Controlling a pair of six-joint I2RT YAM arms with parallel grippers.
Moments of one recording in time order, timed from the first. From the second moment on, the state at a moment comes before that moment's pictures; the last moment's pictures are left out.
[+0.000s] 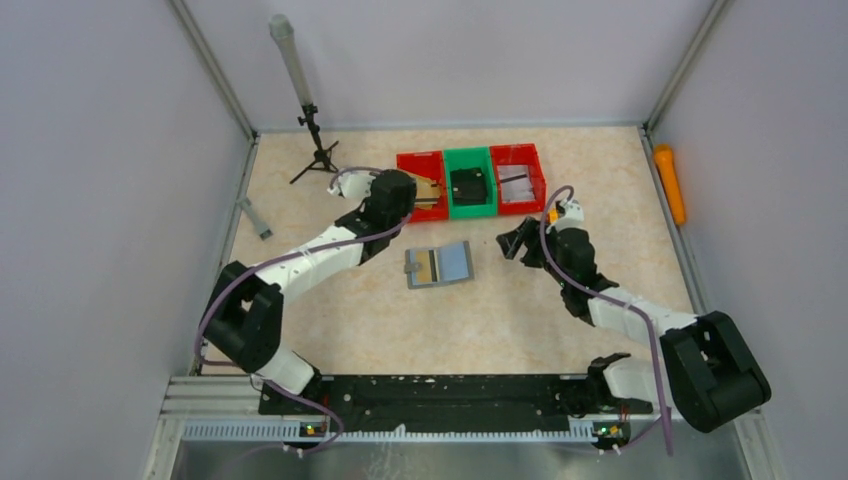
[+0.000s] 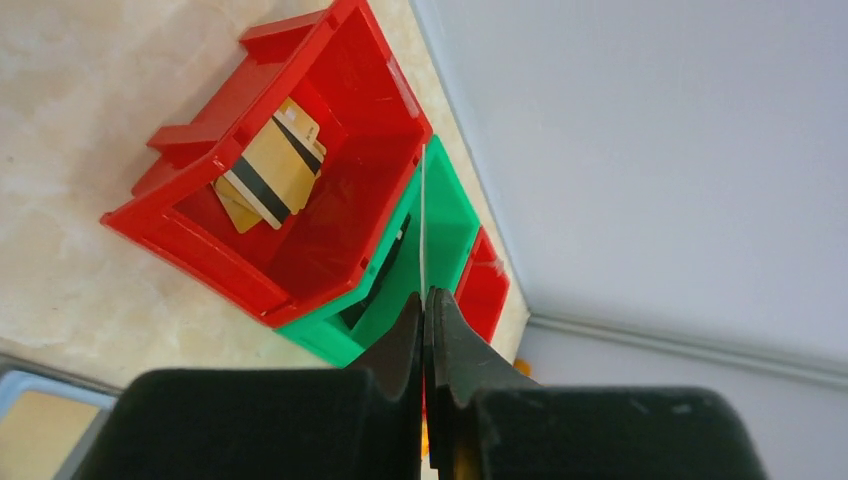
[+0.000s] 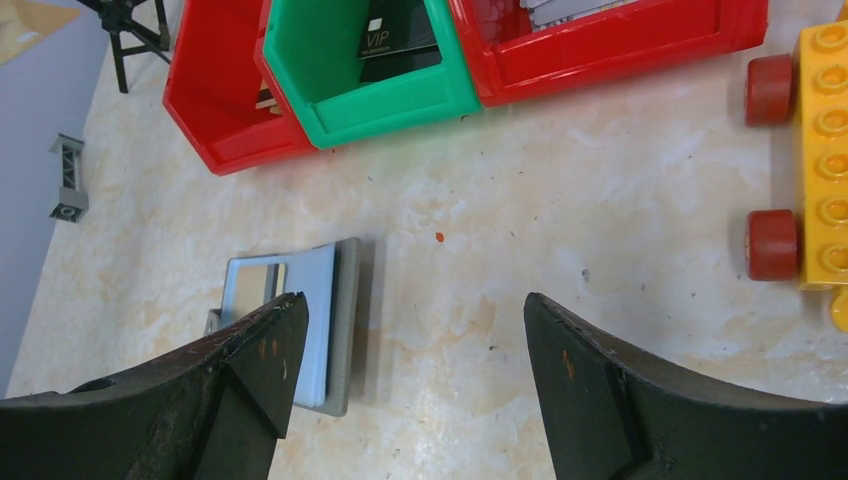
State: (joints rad) left arm -0.60 1.52 1.06 0.02 -0.54 -1.45; right arm 0.40 1.21 0.39 0.49 -0.01 0.60
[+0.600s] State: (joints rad) left arm -0.67 1.85 1.20 0.05 -0.78 -2.02; right arm 0.40 1.13 0.33 0.55 0.06 0.60
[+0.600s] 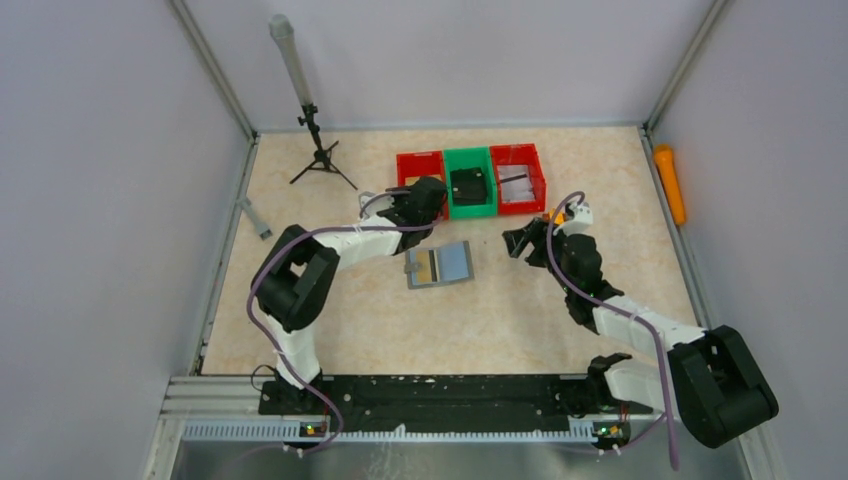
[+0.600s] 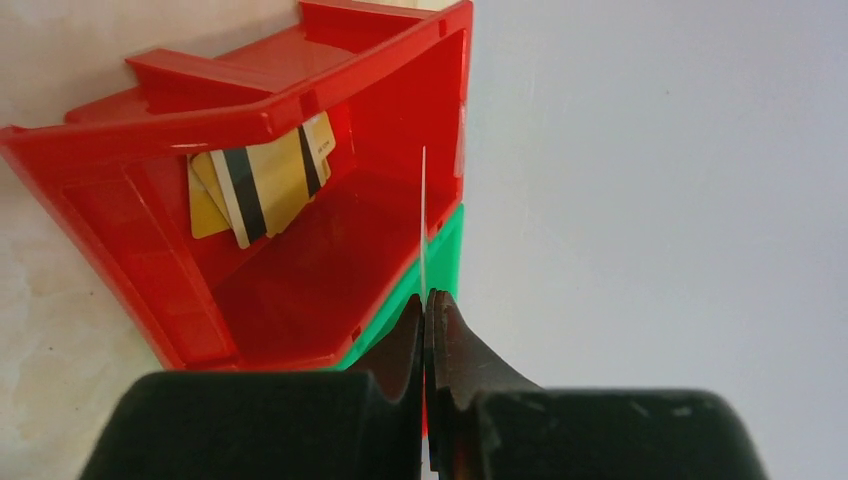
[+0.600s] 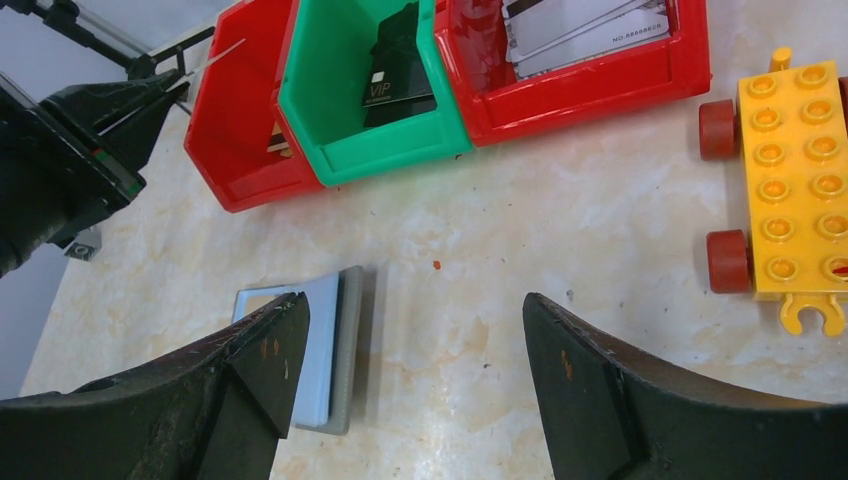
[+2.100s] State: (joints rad) left arm -0.50 1.68 1.03 0.17 -0.45 -1.60; right arm 0.40 1.29 0.39 0.58 -0.11 0.60
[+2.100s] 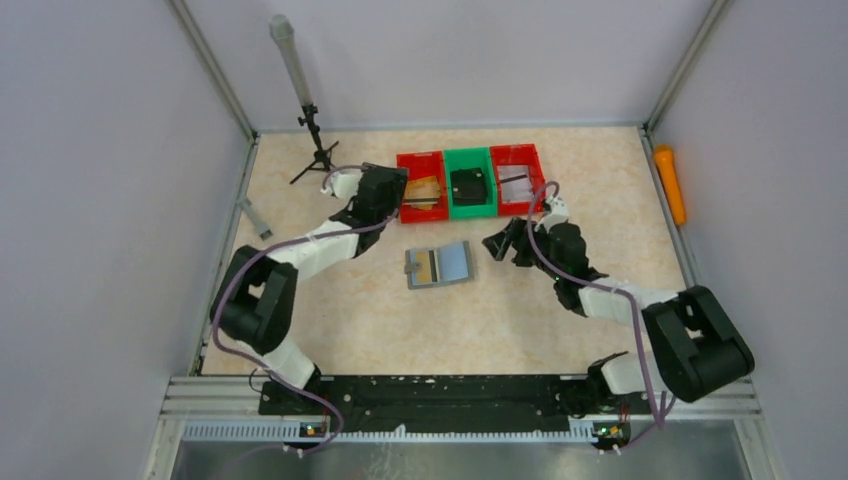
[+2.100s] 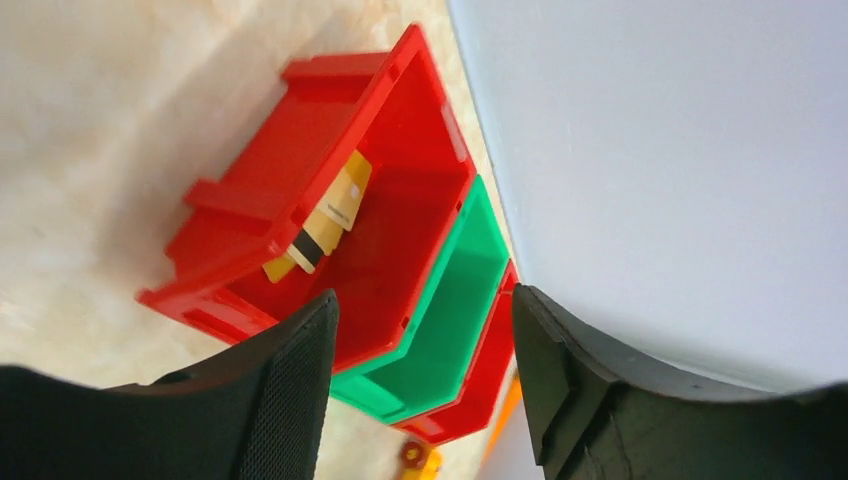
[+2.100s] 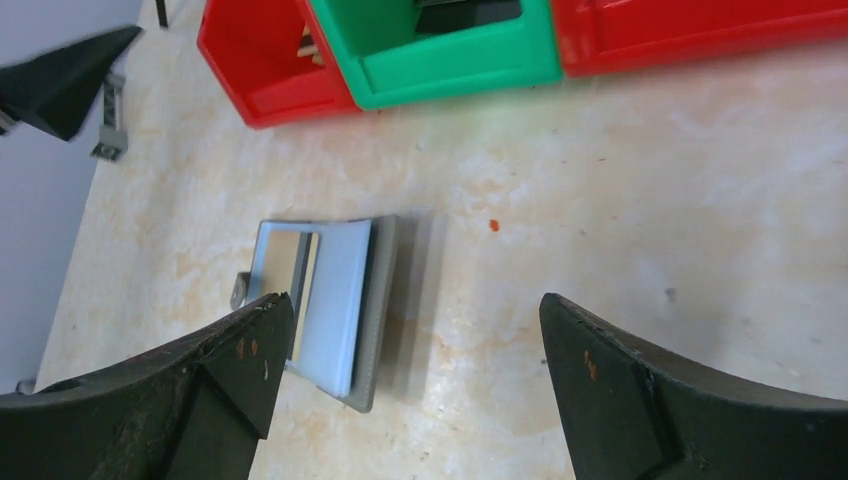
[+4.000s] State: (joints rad) left arm -0.41 1.32 0.55 0.42 0.44 -0.70; right arm 0.55 1.36 0.37 0.84 -0.42 0.60
